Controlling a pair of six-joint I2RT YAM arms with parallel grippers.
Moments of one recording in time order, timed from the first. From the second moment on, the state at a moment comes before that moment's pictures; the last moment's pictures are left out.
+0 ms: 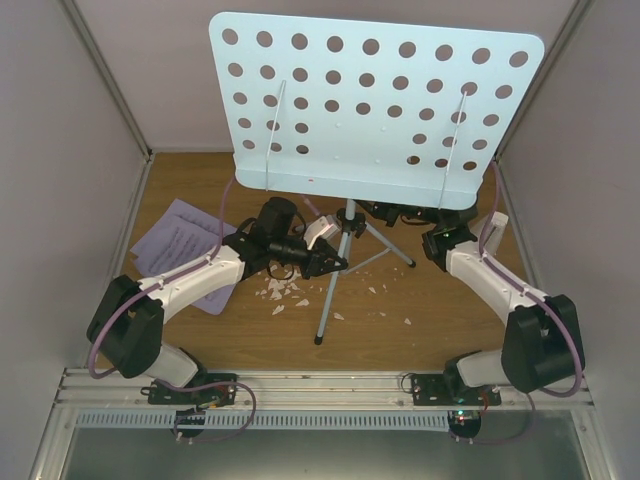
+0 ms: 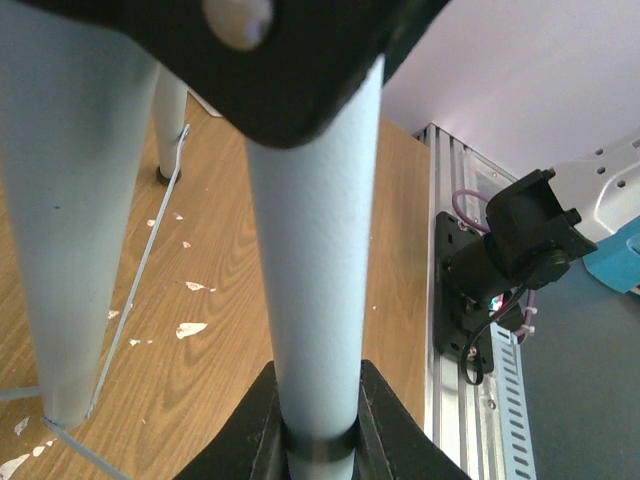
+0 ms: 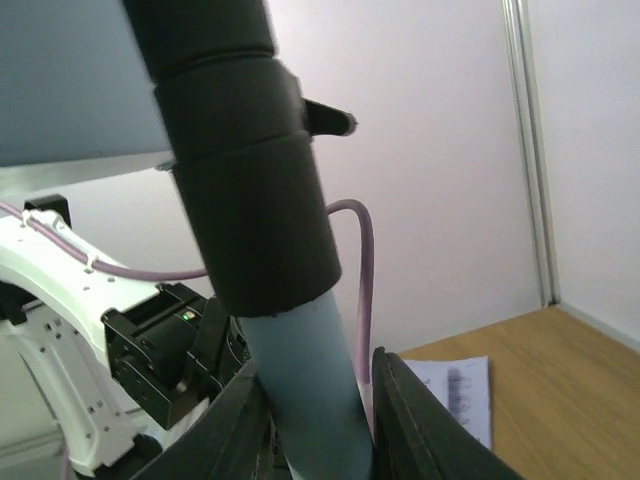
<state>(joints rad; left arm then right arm) -0.64 1.48 0.99 -0.13 0.79 -0.04 0.33 1.37 0.91 0.87 -1.05 0.62</state>
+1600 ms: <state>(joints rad) -0.74 1.17 0.89 -0.23 0.69 -0.36 0.49 1.14 0.59 0.71 -0.67 0.77</state>
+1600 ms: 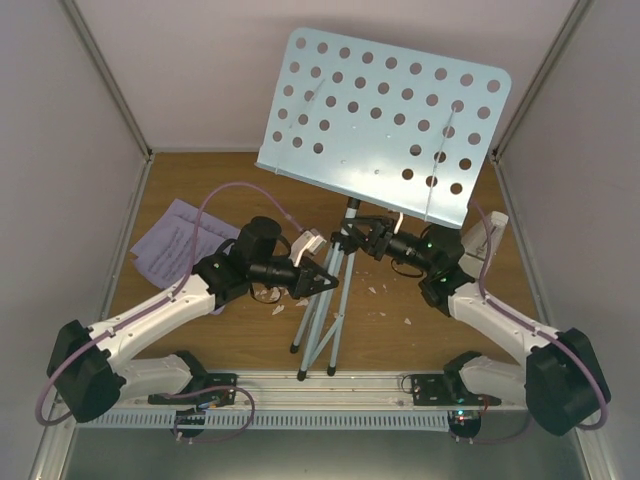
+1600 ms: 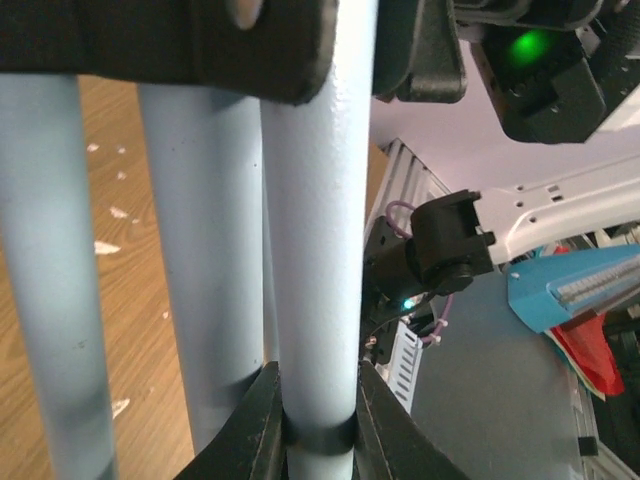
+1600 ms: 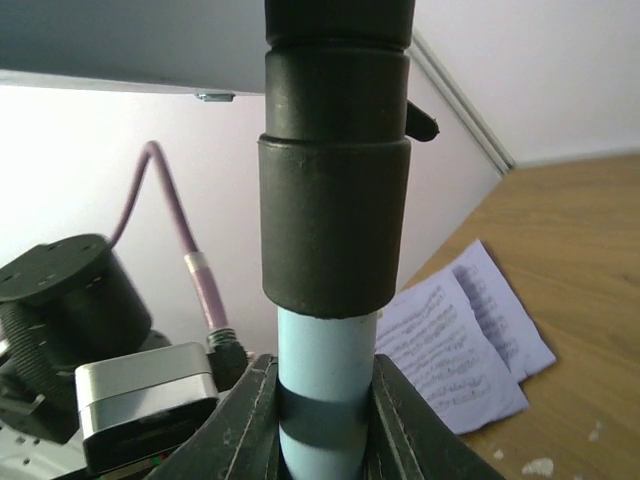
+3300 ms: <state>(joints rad) -0.90 1.29 0.74 -0.06 0.28 -0.36 0.52 1.74 0.44 0.81 -0.40 1.19</state>
